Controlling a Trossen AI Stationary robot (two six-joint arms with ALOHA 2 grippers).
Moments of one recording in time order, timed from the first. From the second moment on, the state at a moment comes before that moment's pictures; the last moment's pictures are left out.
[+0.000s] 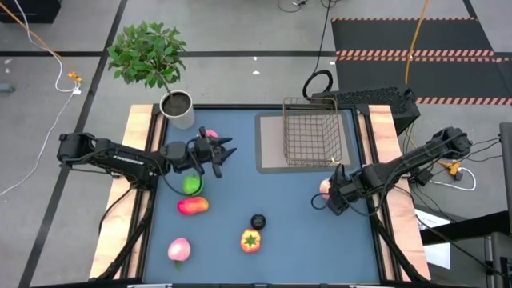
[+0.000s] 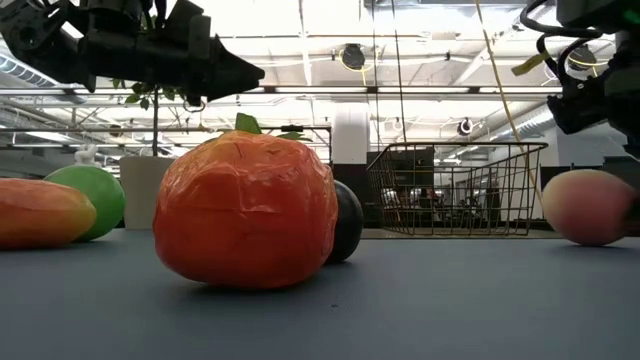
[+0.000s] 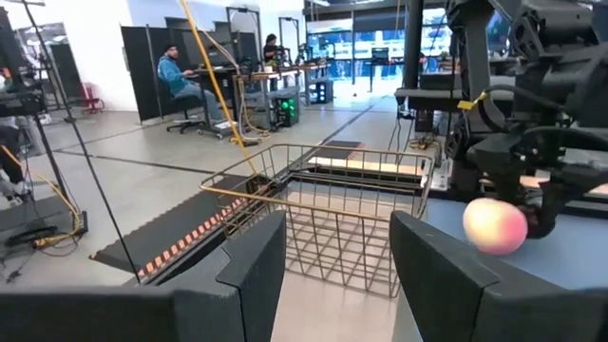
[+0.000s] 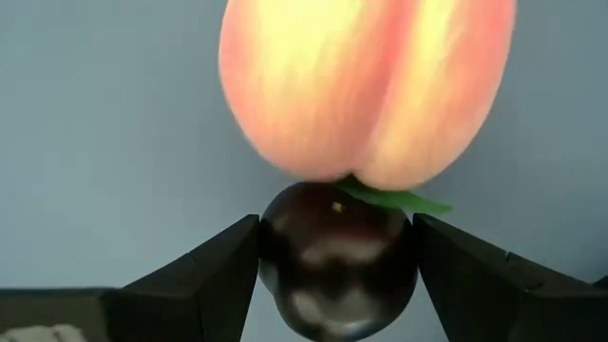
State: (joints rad) left arm 0.07 1.19 0.36 0.88 -0.29 0.04; right arm 0.37 1.04 0.57 -0.94 -0.06 1.24
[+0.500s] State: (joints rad) left arm 0.07 1.19 0.36 0.89 -0.29 0.02; right arm 0.37 1.04 0.57 -0.77 -0.05 1.23
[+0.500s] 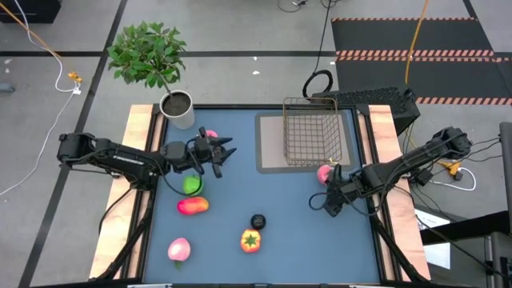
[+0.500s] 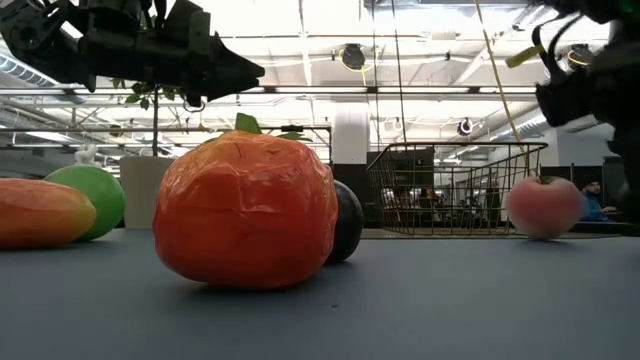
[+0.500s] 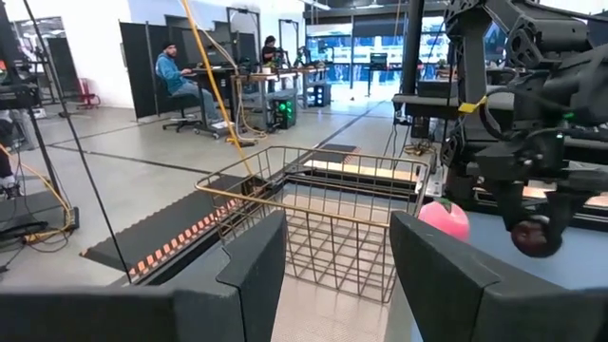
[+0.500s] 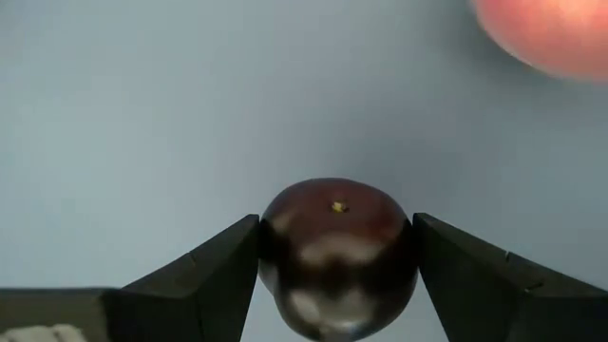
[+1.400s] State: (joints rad) left arm 0.08 1.19 0.36 0.89 -0.29 0.00; right arm 0.22 0.86 0.57 -0.23 0.06 0.83
